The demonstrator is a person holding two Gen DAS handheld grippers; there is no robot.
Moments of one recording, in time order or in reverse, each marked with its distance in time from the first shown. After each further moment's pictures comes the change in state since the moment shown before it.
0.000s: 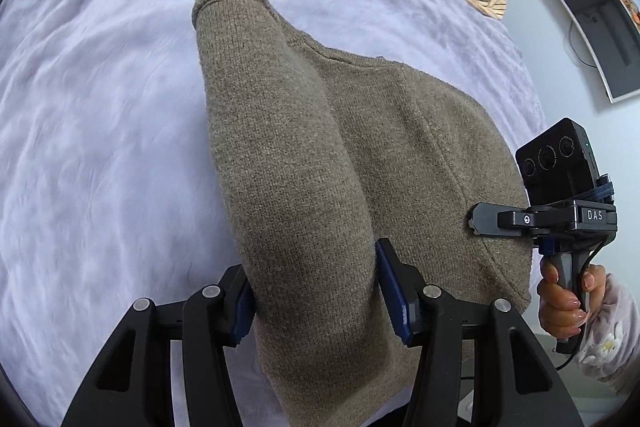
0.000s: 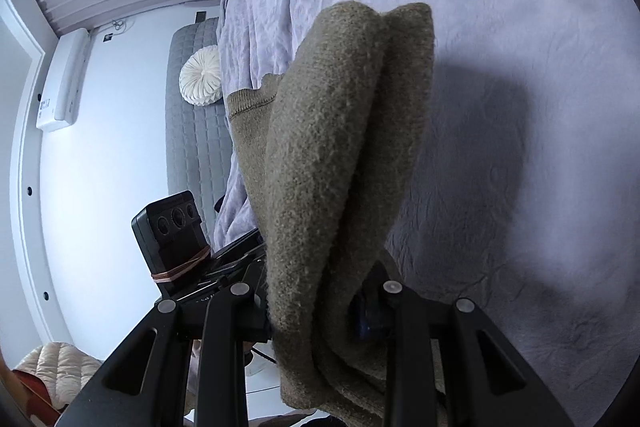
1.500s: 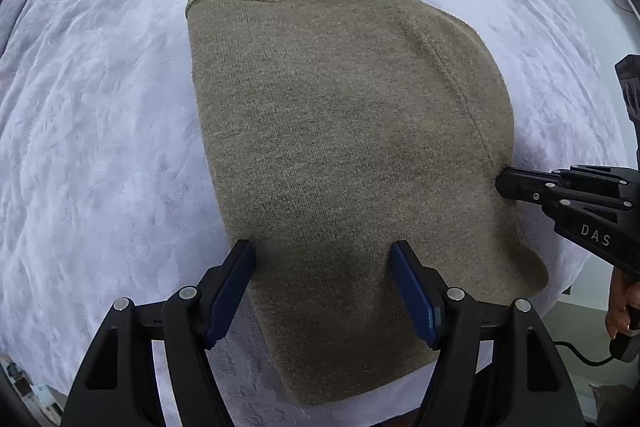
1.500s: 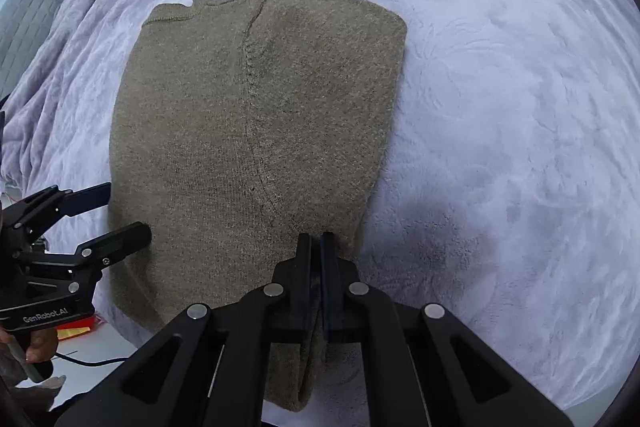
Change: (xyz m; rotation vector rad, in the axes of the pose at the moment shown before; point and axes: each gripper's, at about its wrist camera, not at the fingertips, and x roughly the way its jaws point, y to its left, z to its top) left arm 0.040 -0.011 -0.081 0.068 0.065 0.240; right arm 0.040 0.016 -0.064 -0.359 0.016 -0.970
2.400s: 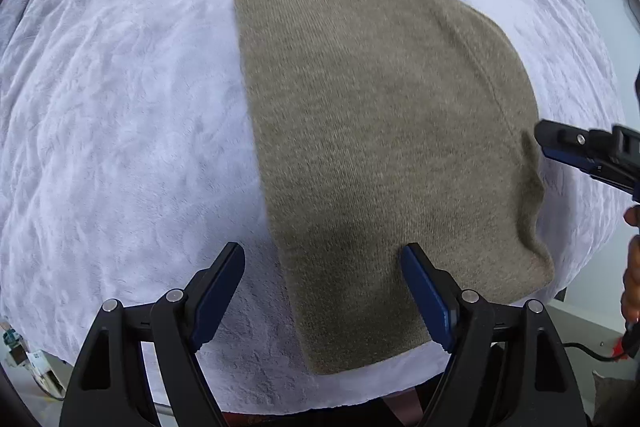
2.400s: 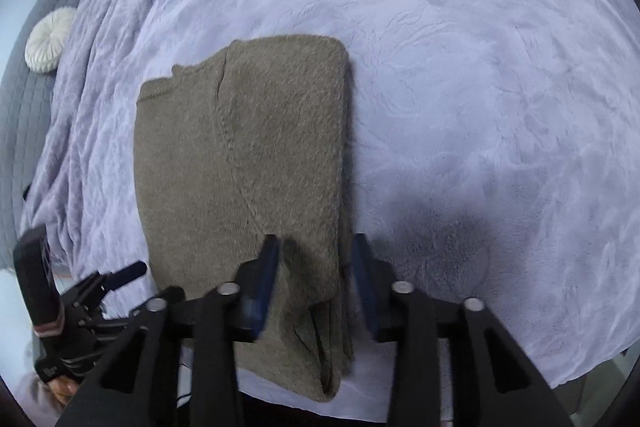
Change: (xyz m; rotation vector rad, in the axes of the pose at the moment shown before) left arm -0.018 0.035 -0.009 -0.090 0.068 0.021; right arm -0.029 -0.055 0.008 0.344 -0.048 0.209
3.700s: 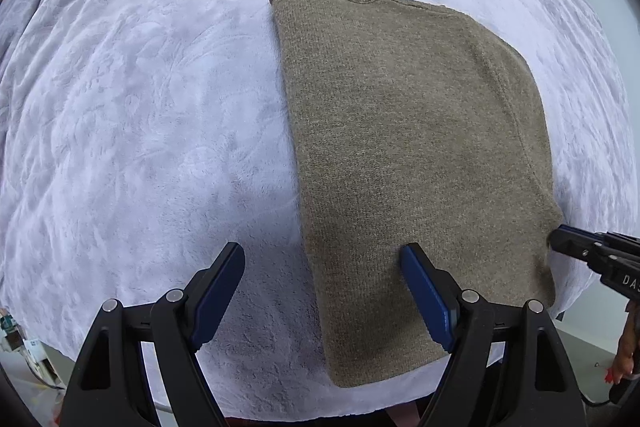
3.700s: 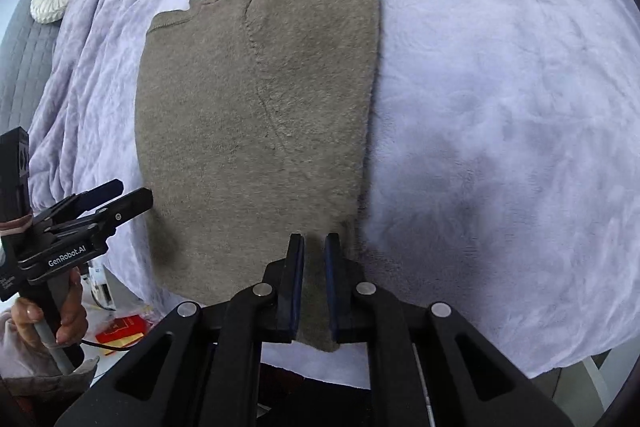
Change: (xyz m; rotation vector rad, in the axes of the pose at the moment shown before) left arm 0.004 0.006 0.011 -0.062 -0.011 0.035; right arm -0.001 0.009 -0.042 -0.156 0.129 -0.139
